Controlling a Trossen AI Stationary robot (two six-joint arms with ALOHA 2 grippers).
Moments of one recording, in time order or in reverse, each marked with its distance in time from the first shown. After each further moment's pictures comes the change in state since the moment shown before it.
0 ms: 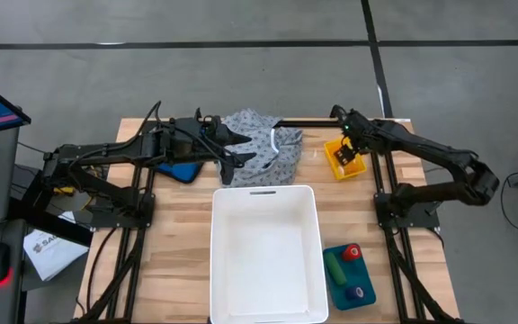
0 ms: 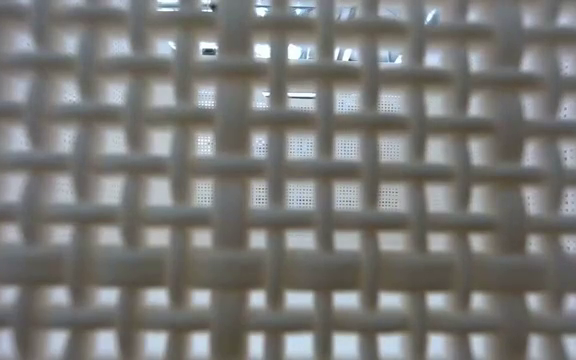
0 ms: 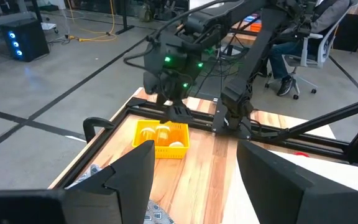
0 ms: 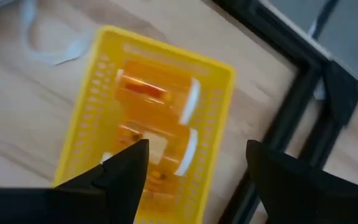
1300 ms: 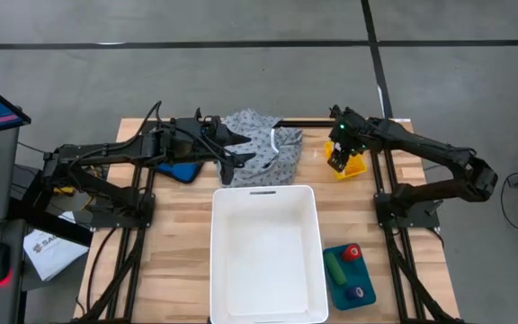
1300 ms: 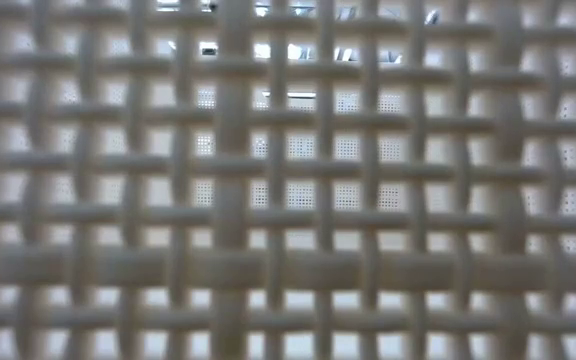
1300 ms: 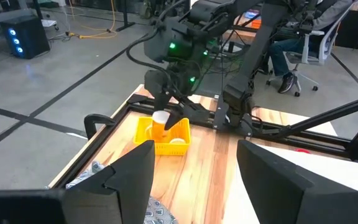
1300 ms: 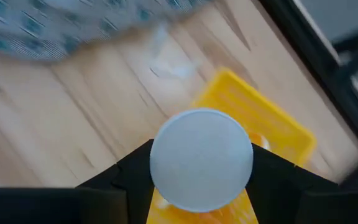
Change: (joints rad) left arm 0.005 0.000 0.000 -0.014 0.000 0.000; right arm 0.081 0.020 0.075 0.047 -0.224 -0.232
